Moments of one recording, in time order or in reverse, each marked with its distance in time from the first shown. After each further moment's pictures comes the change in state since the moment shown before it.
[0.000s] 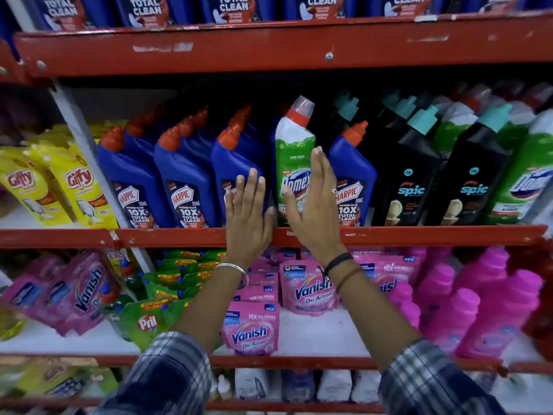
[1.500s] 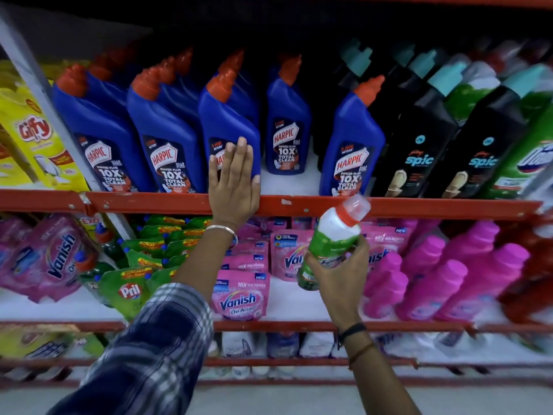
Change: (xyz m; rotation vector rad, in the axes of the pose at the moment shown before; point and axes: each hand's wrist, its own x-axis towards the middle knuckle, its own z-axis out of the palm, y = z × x) left_hand -0.017 -0.029 0.030 0.217 0.102 0.010; right_hand -0.147 0.045 -0.023 0.186 0.041 0.689
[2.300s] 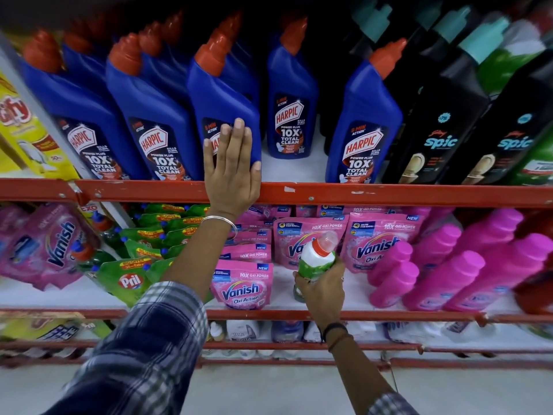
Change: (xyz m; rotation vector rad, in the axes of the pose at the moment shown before) left_hand 0.000 -0.002 0.004 -0.015 0.036 0.026; right_hand -0.026 0.095 0.041 -0.226 -0.185 0.256
